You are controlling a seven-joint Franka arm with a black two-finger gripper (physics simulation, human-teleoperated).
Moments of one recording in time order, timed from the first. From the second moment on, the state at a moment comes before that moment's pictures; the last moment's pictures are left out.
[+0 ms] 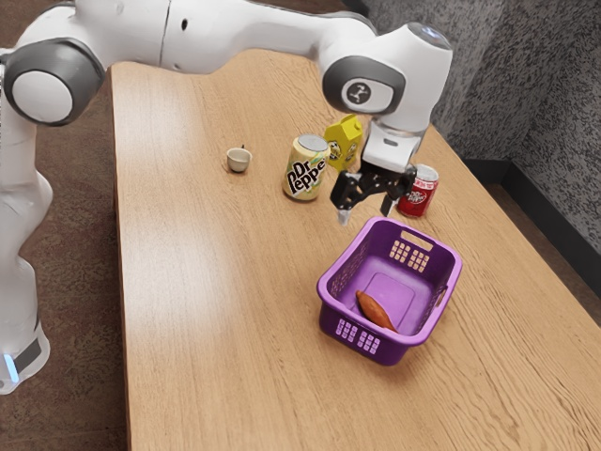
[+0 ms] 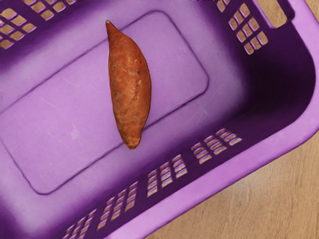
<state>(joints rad) -0.41 0.12 0.22 -1.54 0.01 1.68 1.17</state>
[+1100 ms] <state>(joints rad) -0.42 0.30 0.25 -1.53 -0.11 1.77 1.21</state>
